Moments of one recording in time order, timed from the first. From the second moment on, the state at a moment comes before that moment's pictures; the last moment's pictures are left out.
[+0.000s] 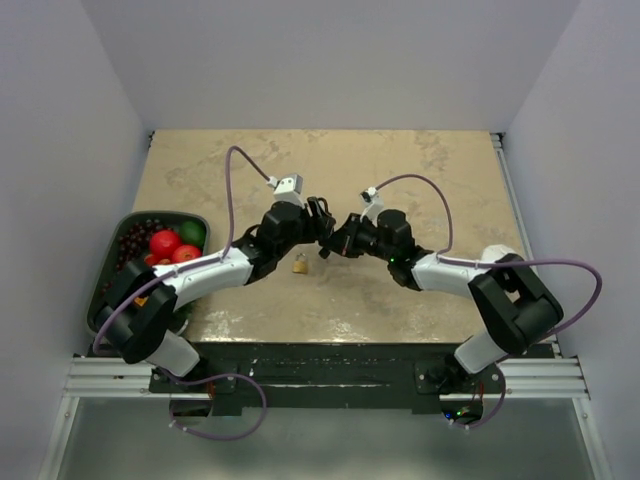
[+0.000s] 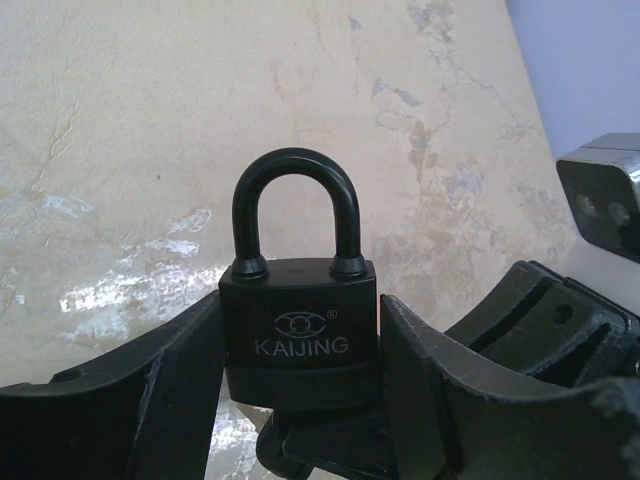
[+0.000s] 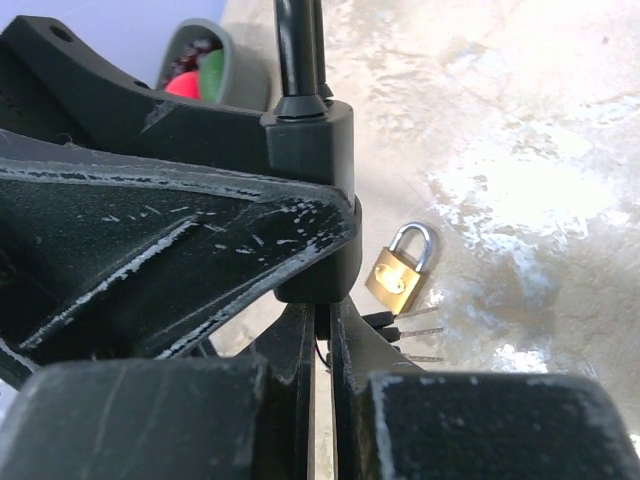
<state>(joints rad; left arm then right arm) -0.73 1.52 0.86 0.28 -0.21 -0.69 0.59 1.56 0.68 0.57 -0.32 0.79</state>
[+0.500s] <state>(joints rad) -0.73 1.35 0.79 0.44 -0.07 -0.61 0.55 1.41 0.60 0.73 -0.44 0.84</state>
